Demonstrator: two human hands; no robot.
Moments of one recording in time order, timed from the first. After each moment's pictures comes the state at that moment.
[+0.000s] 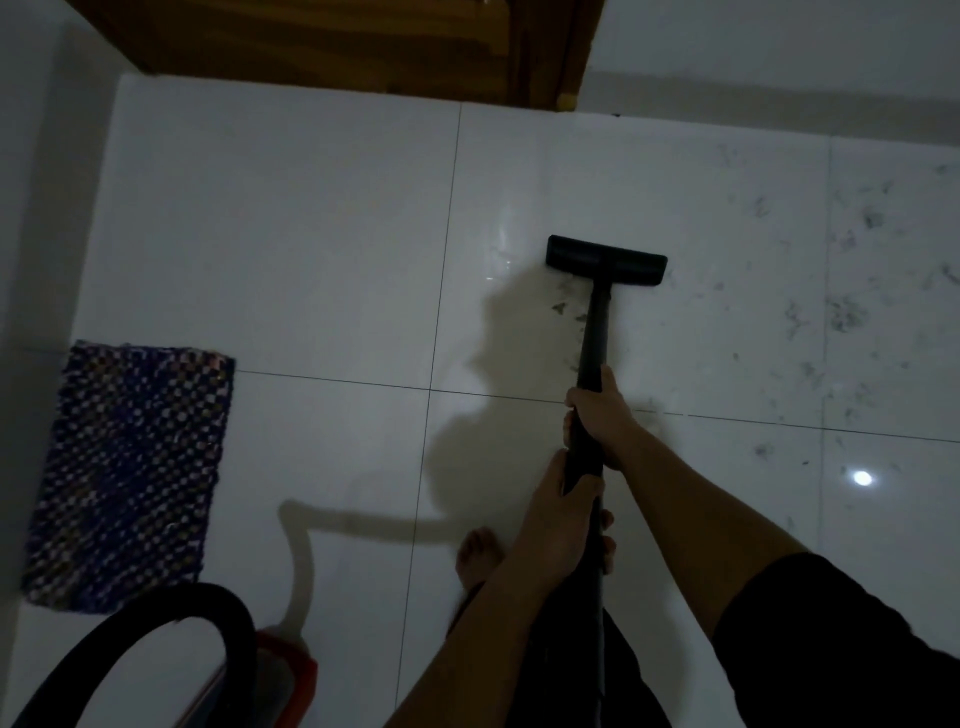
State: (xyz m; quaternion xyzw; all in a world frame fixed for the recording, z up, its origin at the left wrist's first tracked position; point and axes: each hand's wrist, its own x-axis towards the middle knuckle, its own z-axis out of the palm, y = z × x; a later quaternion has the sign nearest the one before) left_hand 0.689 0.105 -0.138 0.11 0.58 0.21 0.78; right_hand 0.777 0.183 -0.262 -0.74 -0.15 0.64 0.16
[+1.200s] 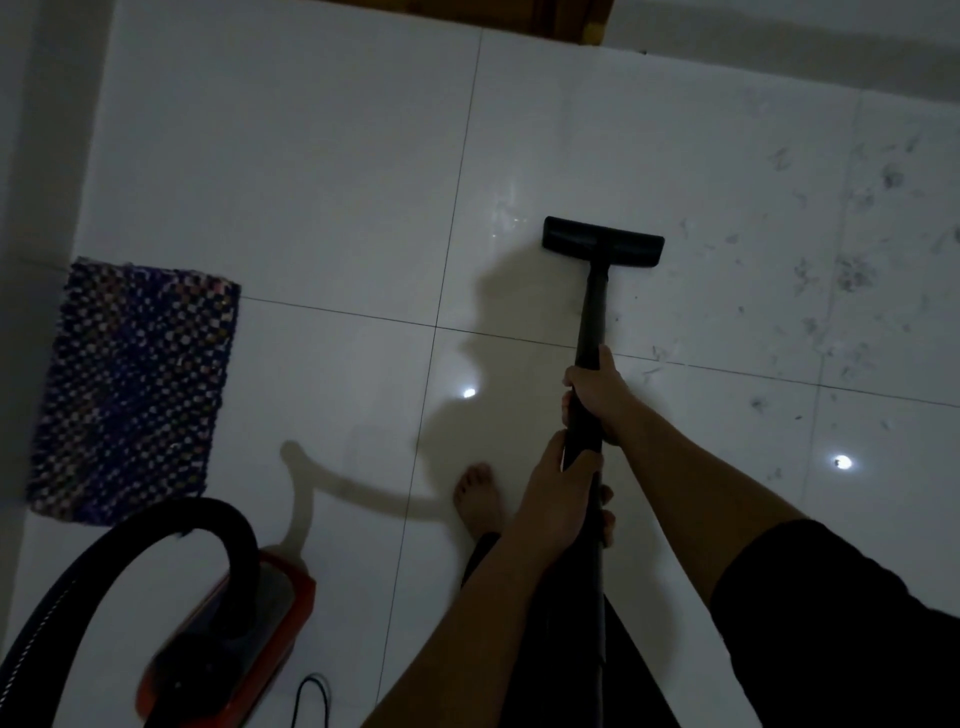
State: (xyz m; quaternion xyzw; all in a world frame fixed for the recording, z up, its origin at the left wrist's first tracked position) left_hand 0.687 0.036 -0.129 0.07 0.58 0.23 0.78; right_hand 0.768 0.118 -0.250 -0.74 -0.16 0.64 0.11
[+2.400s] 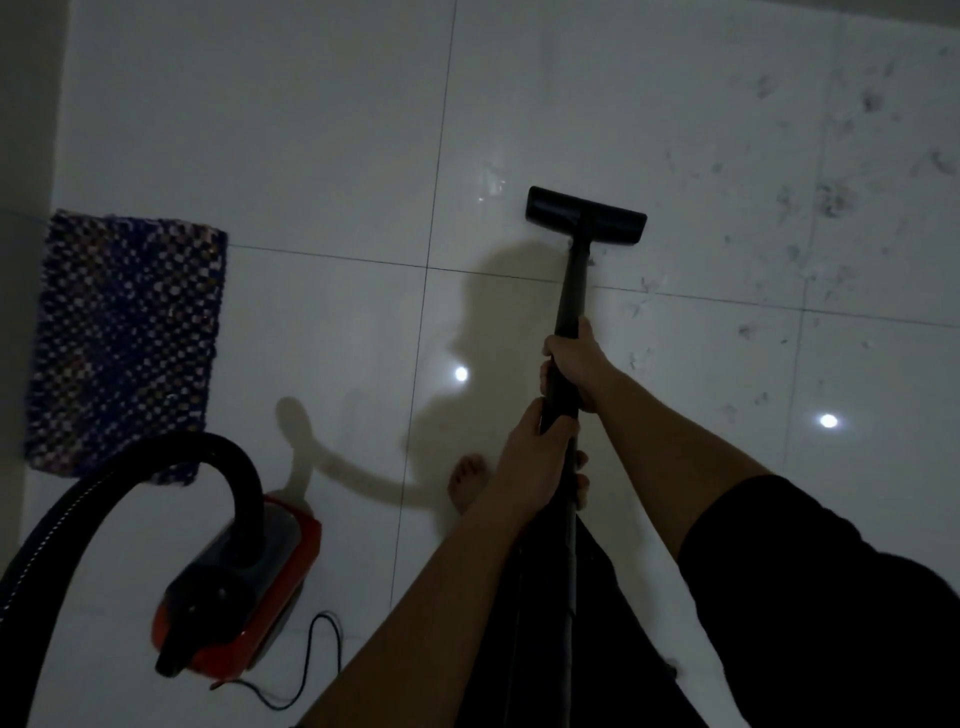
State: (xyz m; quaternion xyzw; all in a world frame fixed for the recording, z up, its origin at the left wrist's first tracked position) left_hand 0.675 -0.053 -0.115 0.07 0.59 0.21 0.77; right_hand 0.759 0.029 -0.237 -0.73 -0.16 0.65 0.12
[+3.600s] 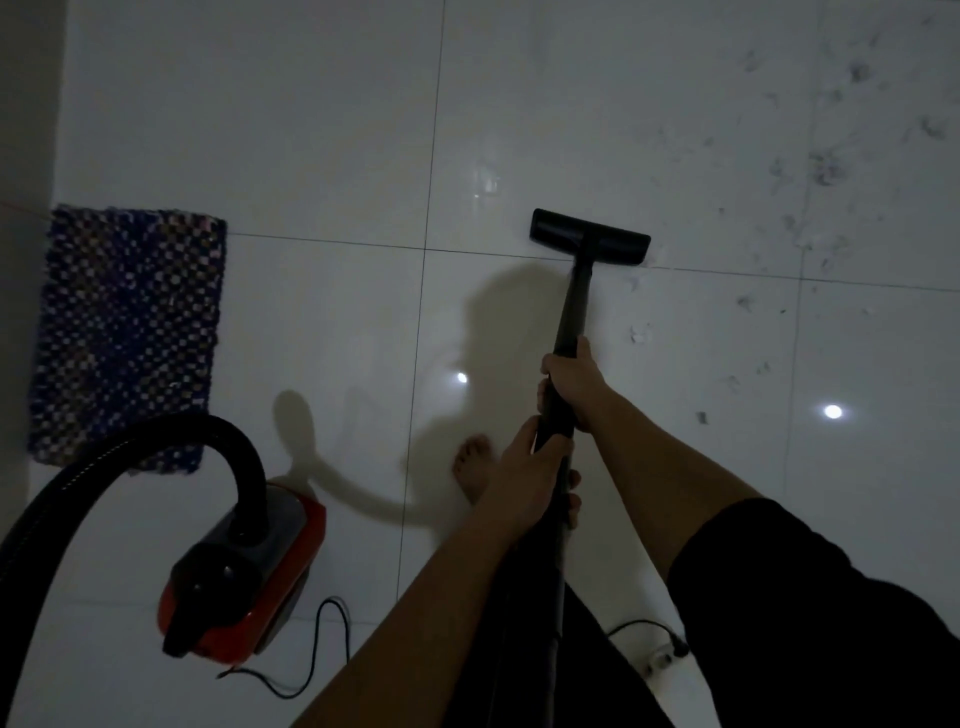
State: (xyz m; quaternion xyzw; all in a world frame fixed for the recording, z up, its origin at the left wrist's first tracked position) left_hand 0.671 -0.124 -0.117 0.11 0.59 0.18 0.78; right_hand 0.760 -0.050 -0.239 -0.74 -0.13 0.65 0.14
